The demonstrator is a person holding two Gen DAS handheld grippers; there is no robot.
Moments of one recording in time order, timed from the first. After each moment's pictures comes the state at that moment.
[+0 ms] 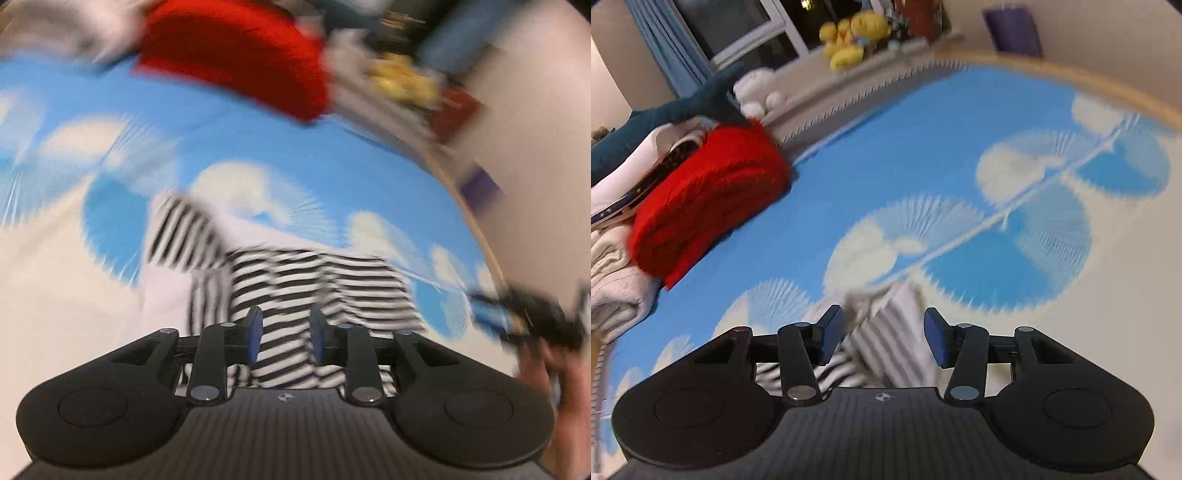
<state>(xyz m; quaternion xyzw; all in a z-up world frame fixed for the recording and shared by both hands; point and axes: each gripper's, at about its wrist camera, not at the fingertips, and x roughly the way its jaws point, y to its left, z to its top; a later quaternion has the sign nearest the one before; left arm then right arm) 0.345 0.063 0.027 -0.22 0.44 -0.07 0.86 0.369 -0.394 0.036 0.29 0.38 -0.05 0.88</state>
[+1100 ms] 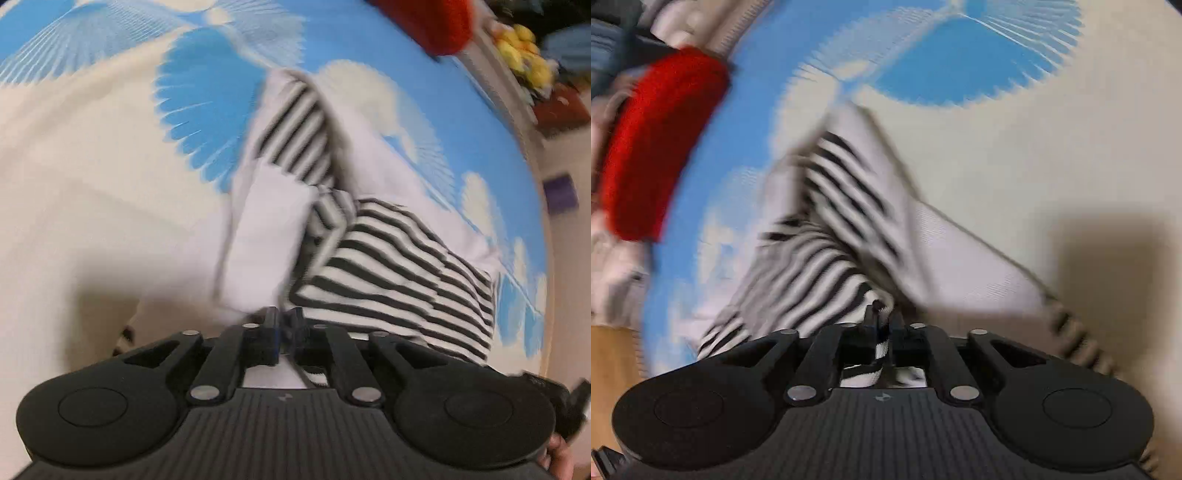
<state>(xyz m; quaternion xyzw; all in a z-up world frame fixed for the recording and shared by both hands) 0.365 0.118 -0.063 -0.28 0.58 0.00 0.76 0.366 -0.401 -0.059 0.38 0.54 -0.05 0.75</state>
